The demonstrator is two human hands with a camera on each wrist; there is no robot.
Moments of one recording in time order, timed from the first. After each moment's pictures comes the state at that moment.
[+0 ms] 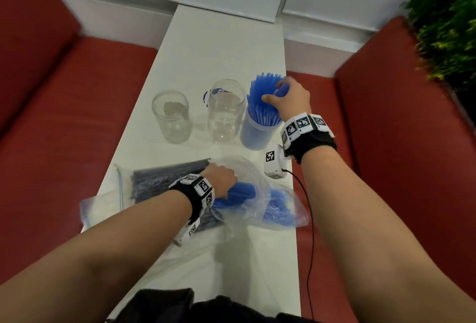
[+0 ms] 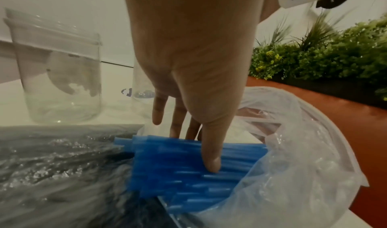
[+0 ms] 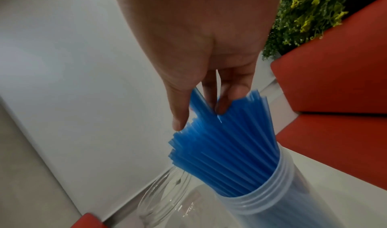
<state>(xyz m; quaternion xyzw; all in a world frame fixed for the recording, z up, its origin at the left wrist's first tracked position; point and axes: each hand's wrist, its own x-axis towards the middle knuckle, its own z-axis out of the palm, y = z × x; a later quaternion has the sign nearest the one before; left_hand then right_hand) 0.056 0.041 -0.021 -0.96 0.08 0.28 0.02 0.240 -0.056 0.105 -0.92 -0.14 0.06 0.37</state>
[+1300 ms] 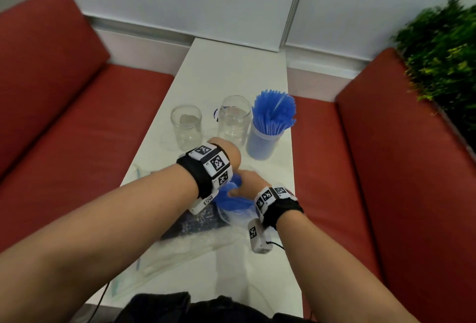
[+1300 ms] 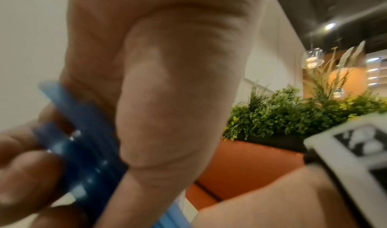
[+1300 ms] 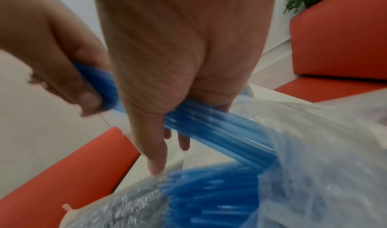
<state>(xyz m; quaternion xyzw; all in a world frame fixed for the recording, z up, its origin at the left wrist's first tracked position) 0.043 0.026 0.121 -0.94 -0.08 0.32 0.13 0.087 -0.077 0.016 -0.85 -0.36 0.34 0.15</state>
